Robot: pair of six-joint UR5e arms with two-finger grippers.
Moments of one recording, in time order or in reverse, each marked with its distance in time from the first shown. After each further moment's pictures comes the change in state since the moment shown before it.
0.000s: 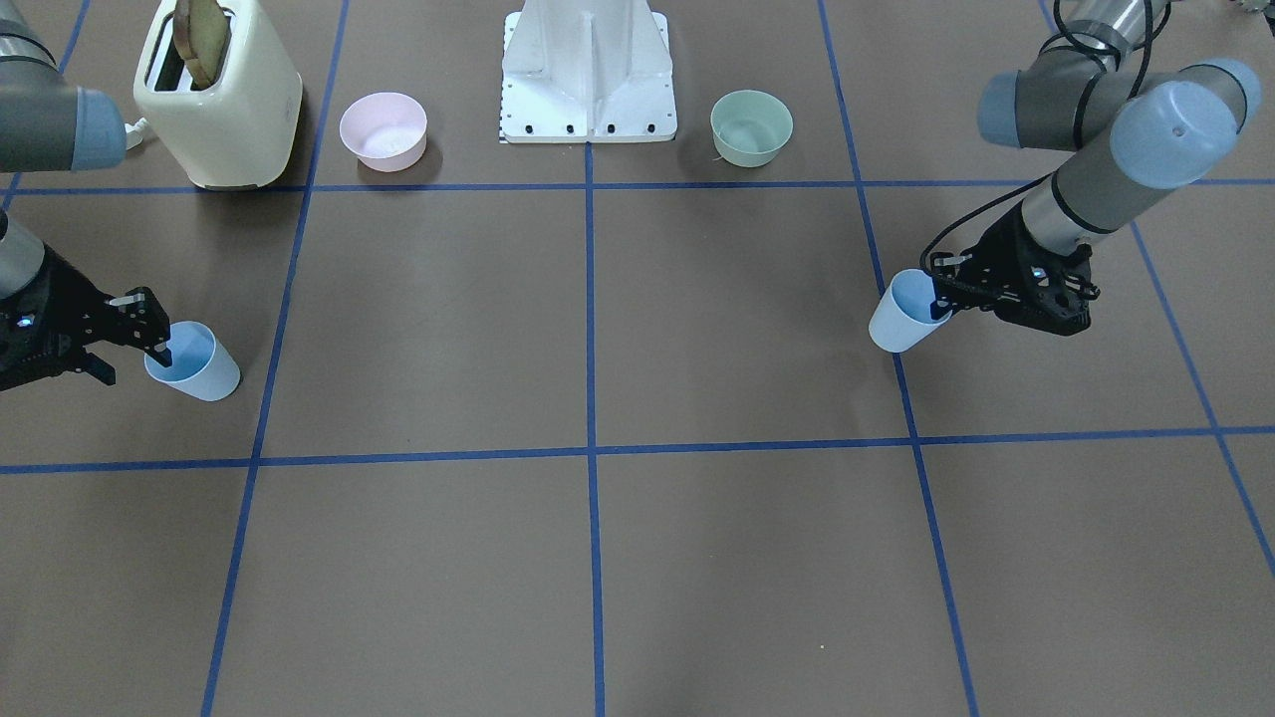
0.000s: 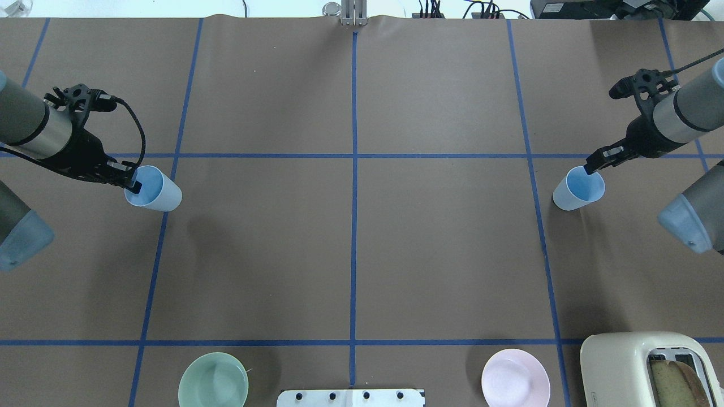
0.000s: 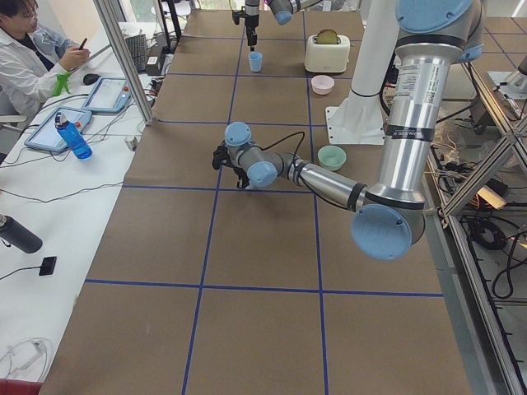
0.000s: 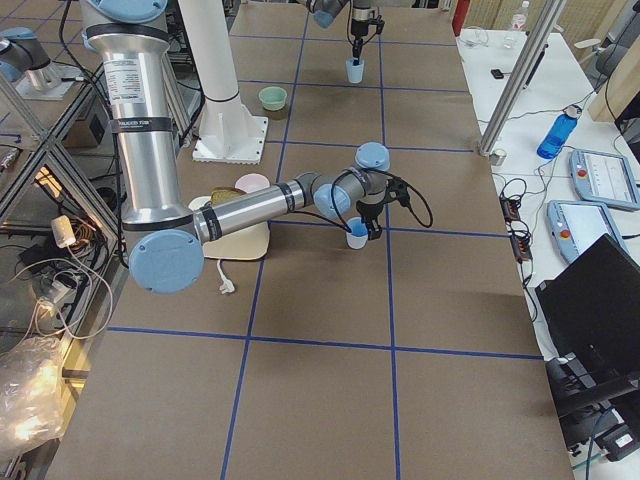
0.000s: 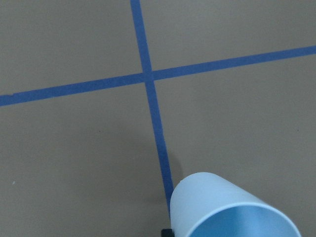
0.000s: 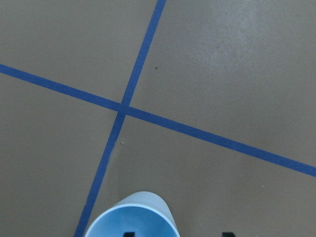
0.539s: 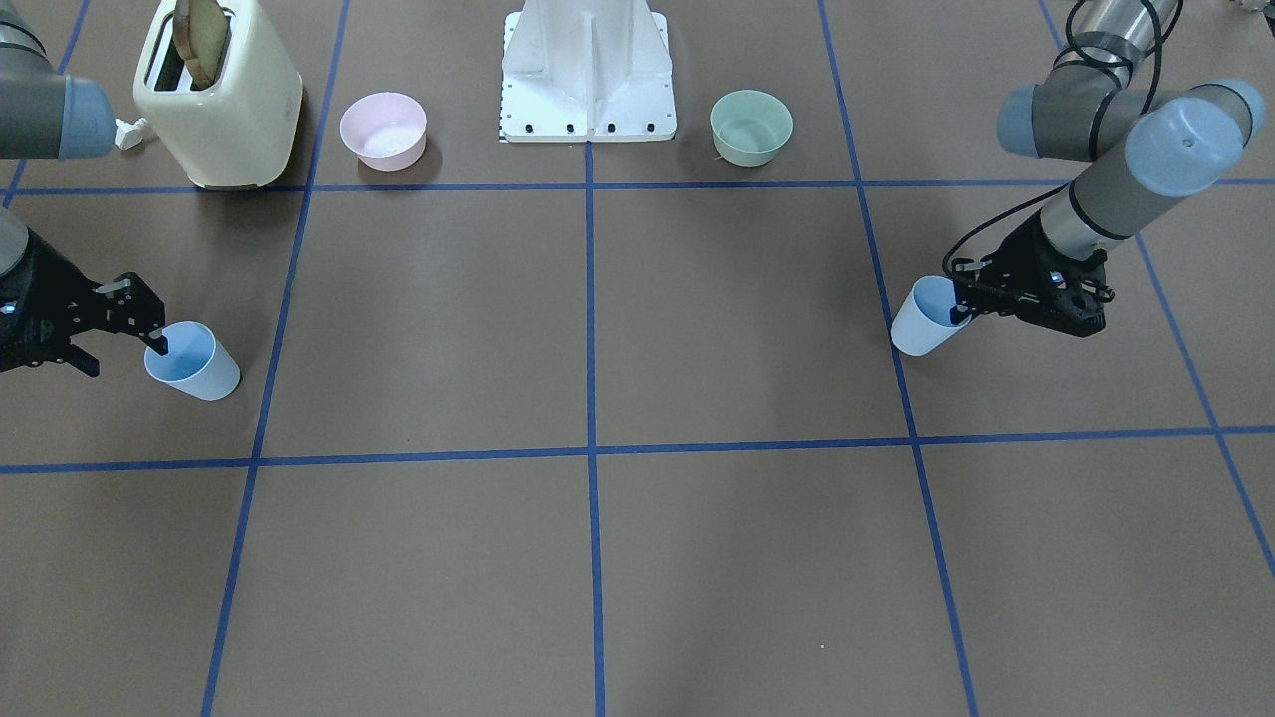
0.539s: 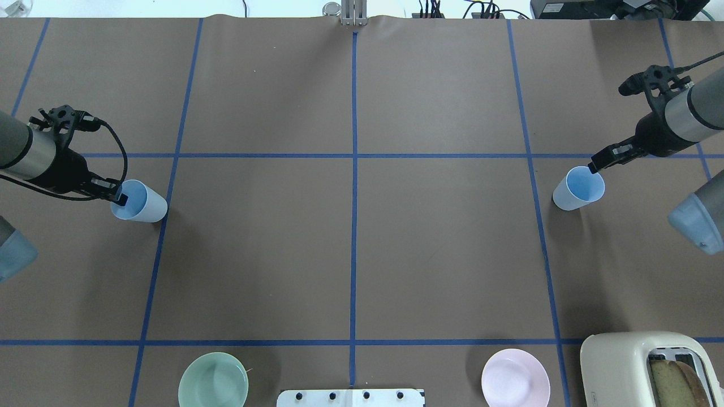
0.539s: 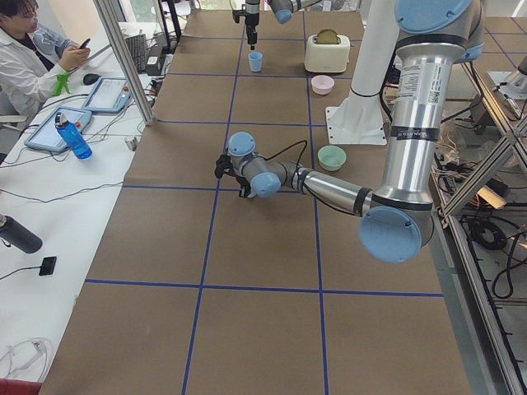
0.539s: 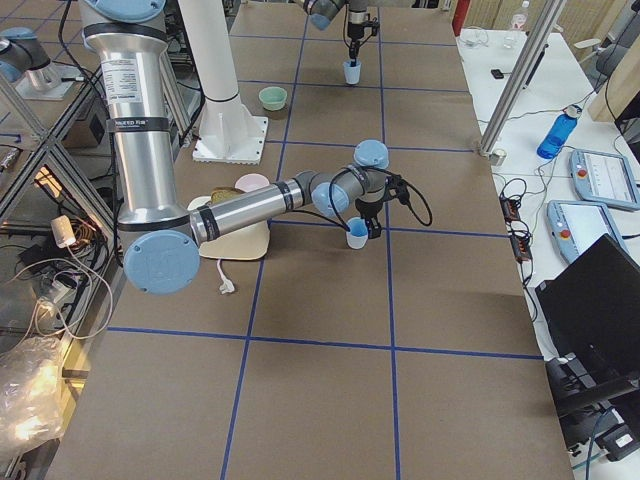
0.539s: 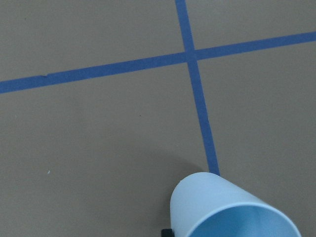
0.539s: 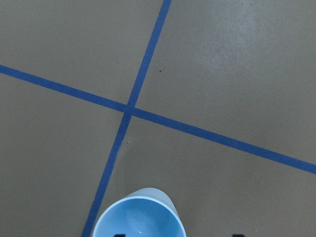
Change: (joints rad) left arm 0.012 0.082 0.075 -0.198 0.018 0.000; right arm 0.020 -0.027 0.044 -0.001 0.019 0.001
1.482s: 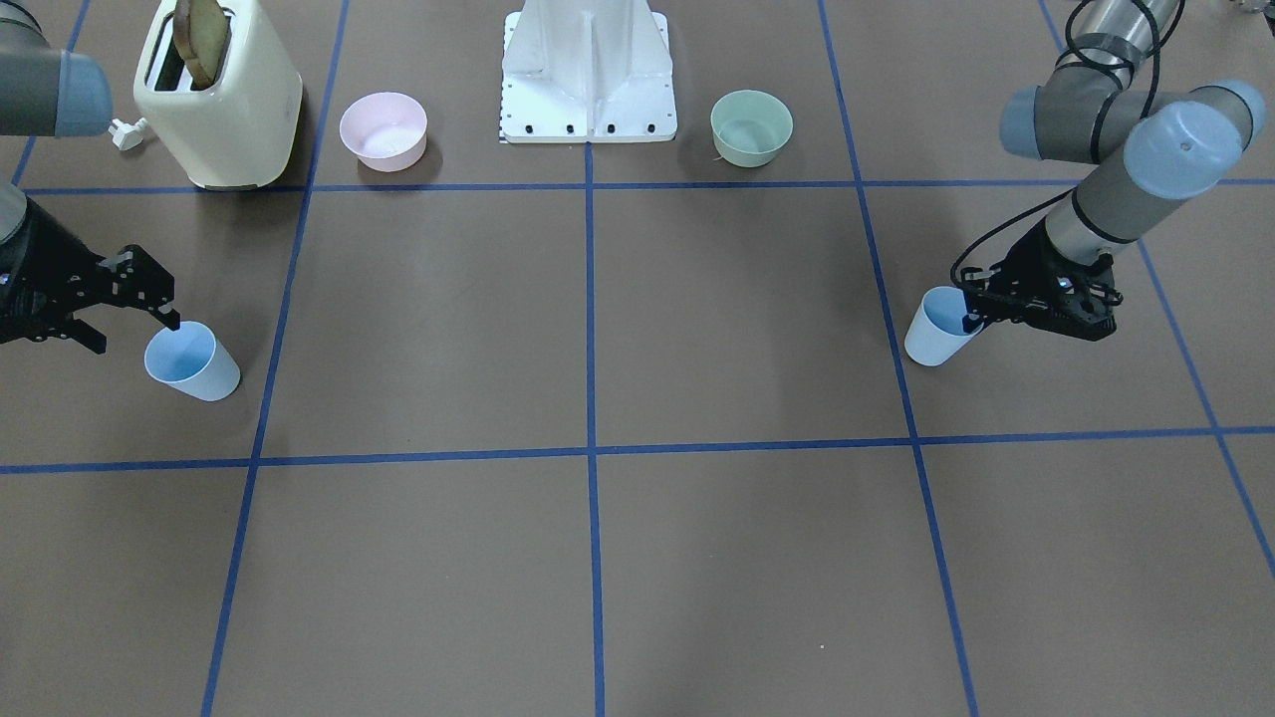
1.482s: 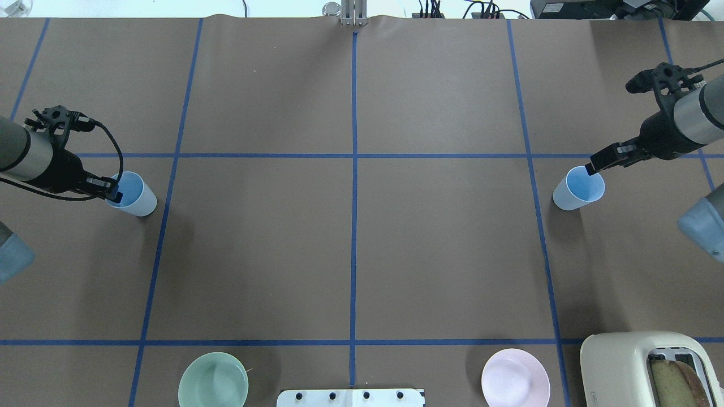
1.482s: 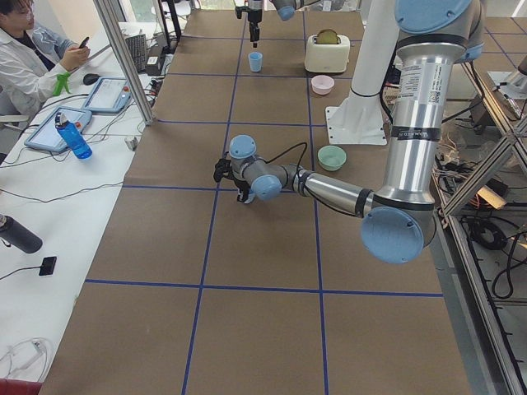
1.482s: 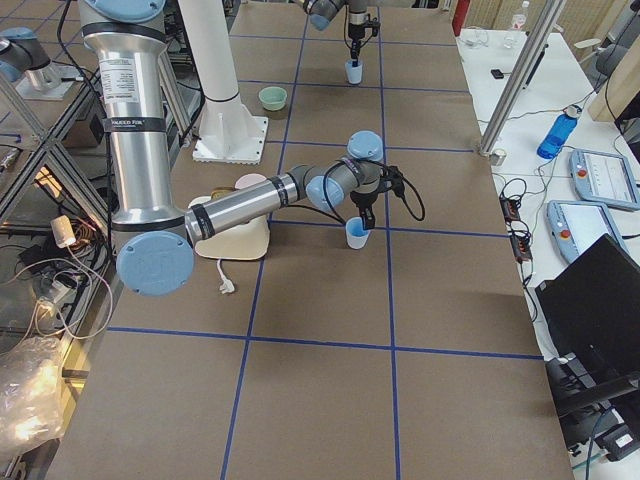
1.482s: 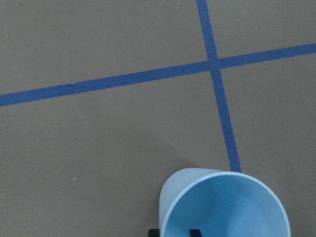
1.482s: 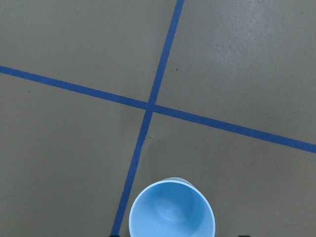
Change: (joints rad) left arm 0.004 0.015 0.017 -0.009 0.050 0.002; right arm 0.002 -0.019 0.064 0.000 0.038 0.086
